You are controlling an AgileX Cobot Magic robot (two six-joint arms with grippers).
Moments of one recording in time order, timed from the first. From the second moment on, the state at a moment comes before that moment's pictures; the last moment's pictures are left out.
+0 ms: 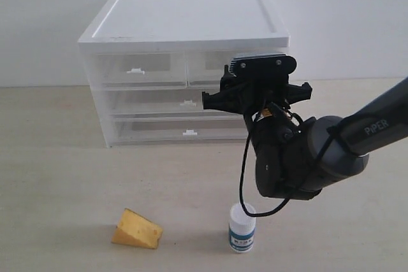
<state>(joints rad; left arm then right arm) -0.02 0.00 0.00 0.02 0.23 0.06 0.68 2.07 -0.98 0.59 -1.15 -0.30</state>
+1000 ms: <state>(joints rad) -0.02 0.00 0.00 0.02 0.23 0.06 0.75 2.07 -1.00 0.68 -1.11 -0.38</state>
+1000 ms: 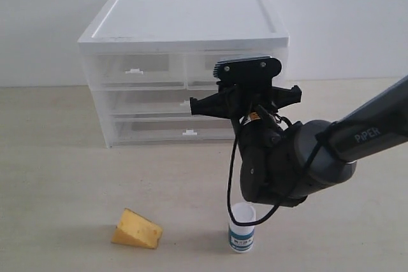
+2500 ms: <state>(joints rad) -0.02 0.00 0.00 0.02 0.23 0.06 0.90 1.91 -0.78 0.86 -1.11 -0.41</state>
